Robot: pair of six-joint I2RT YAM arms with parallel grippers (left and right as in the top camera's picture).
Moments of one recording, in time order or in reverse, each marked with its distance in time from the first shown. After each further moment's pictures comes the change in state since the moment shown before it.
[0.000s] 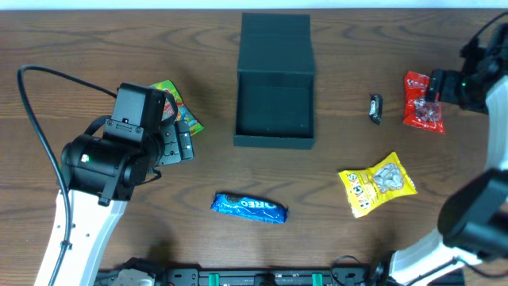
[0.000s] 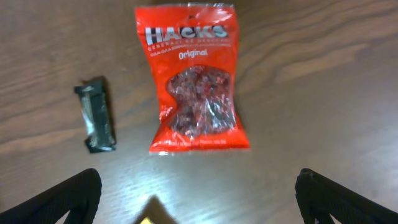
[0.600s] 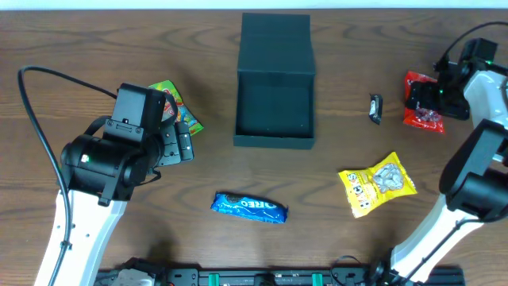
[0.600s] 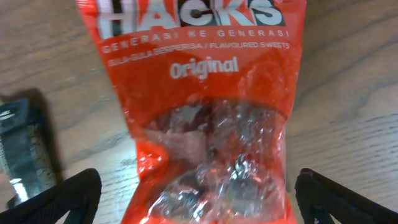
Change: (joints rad) left arm 0.000 0.000 0.000 -0.003 0.001 0.000; right arm -0.011 0.269 0.000 0.137 -0.041 -0.029
